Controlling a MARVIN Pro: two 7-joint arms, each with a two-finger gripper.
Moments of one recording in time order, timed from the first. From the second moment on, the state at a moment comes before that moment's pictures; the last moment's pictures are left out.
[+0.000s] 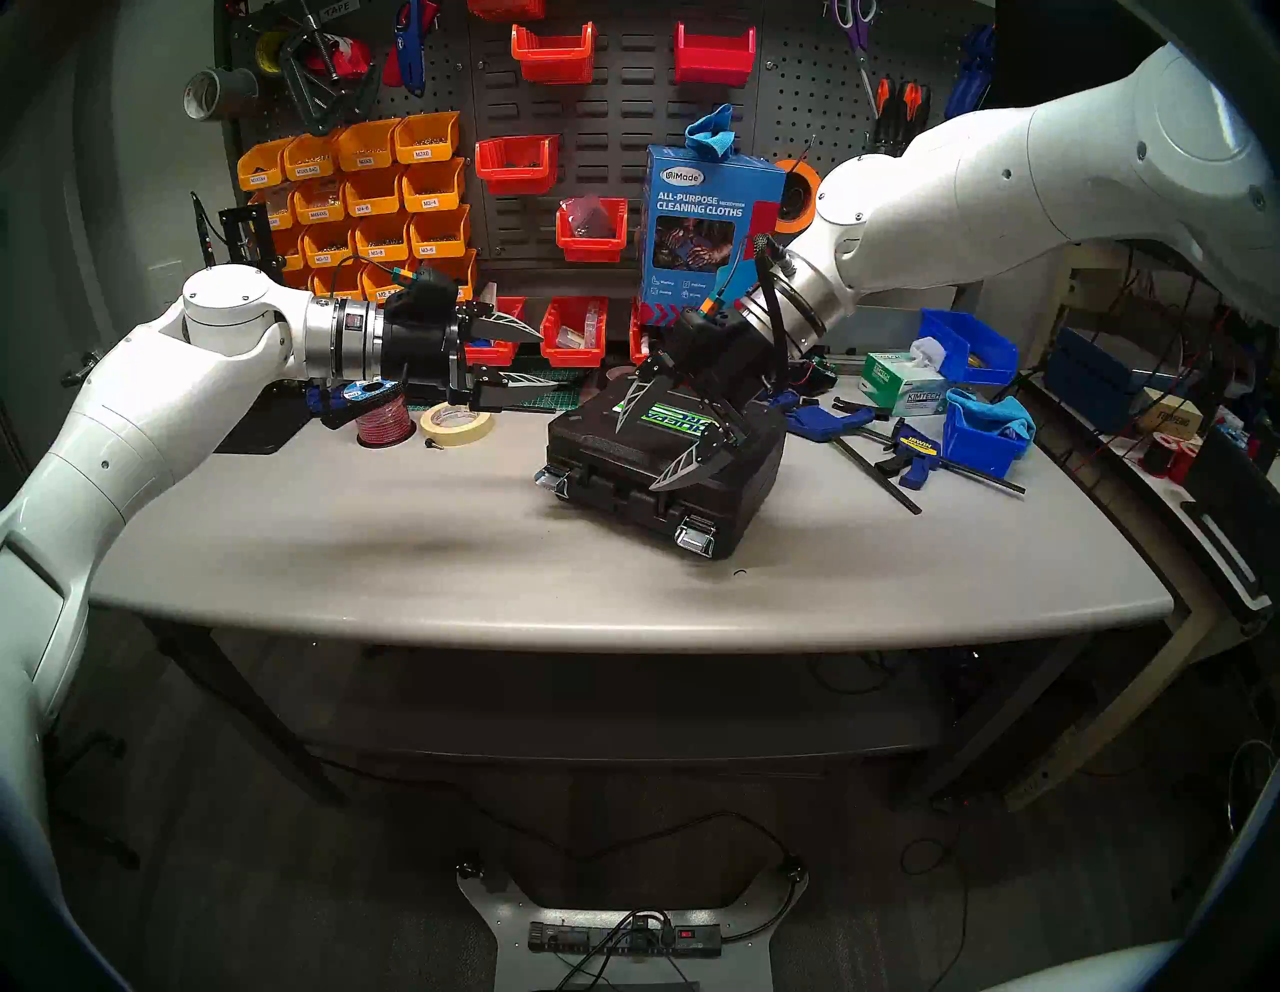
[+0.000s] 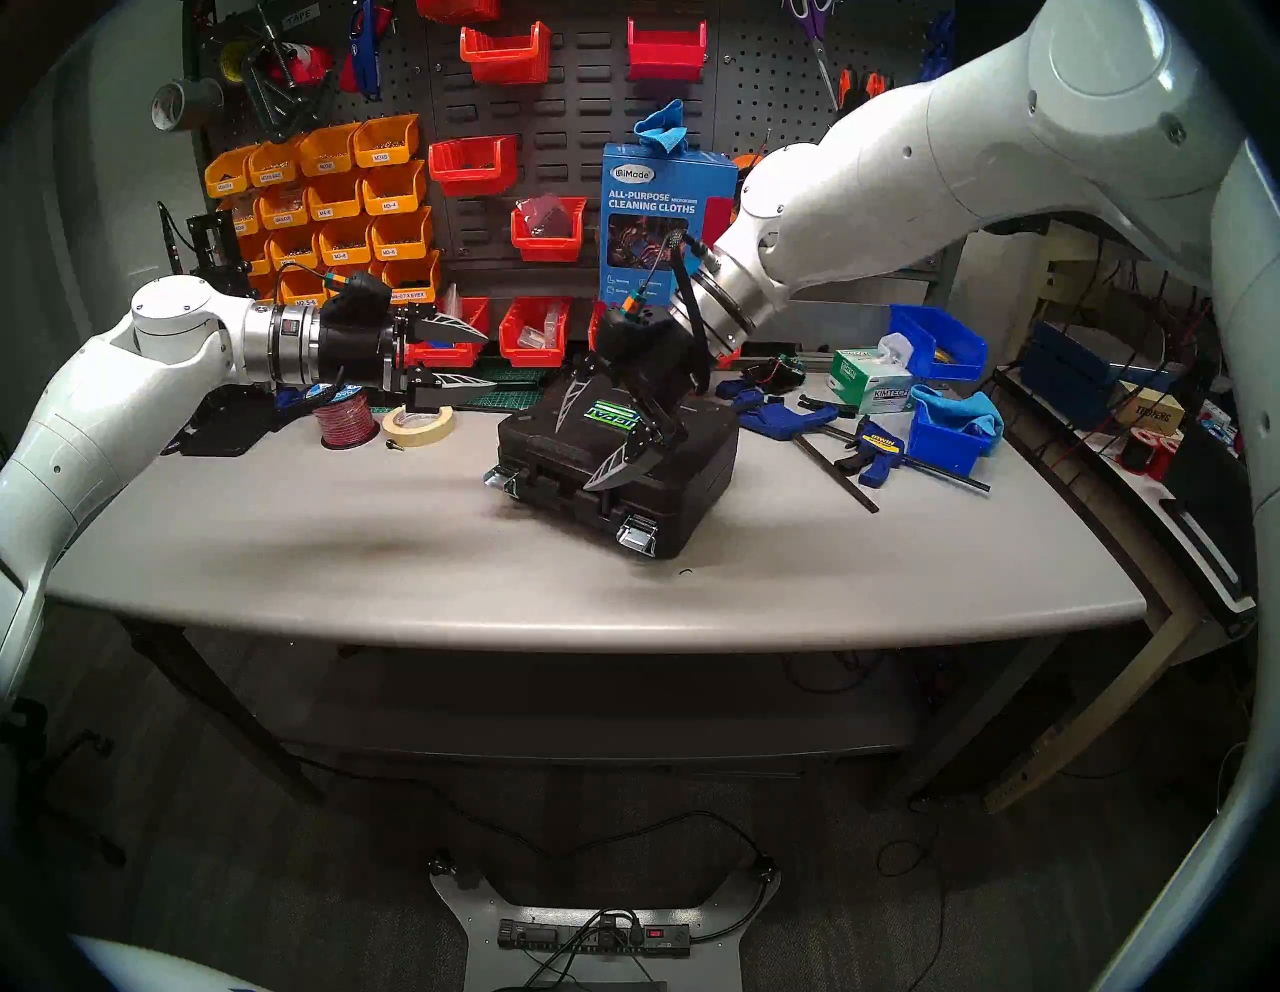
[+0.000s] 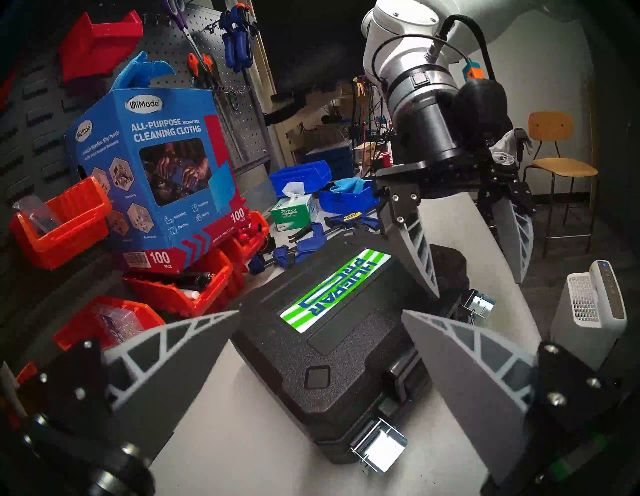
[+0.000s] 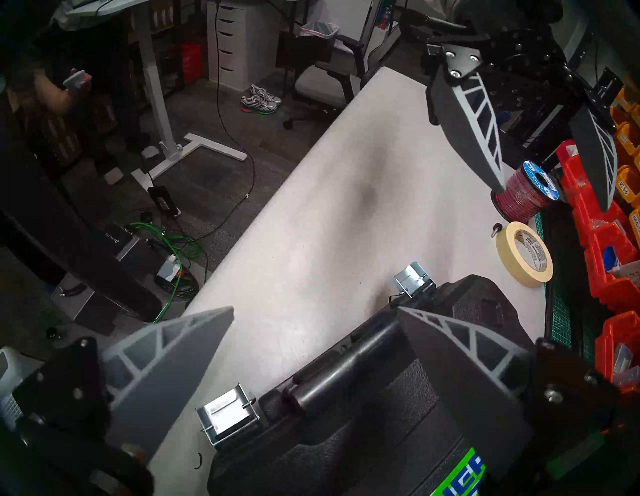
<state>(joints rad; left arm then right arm) 0.46 -0.66 -0.72 -1.22 -0.81 0.09 -1.12 0.67 -1.45 -1.32 -1.09 1.88 -0.58 1.26</state>
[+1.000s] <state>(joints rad) 0.46 -0.67 -0.72 -1.18 -0.82 0.07 -1.15 0.70 -1.51 -1.36 -1.15 1.83 -0.54 1.17</state>
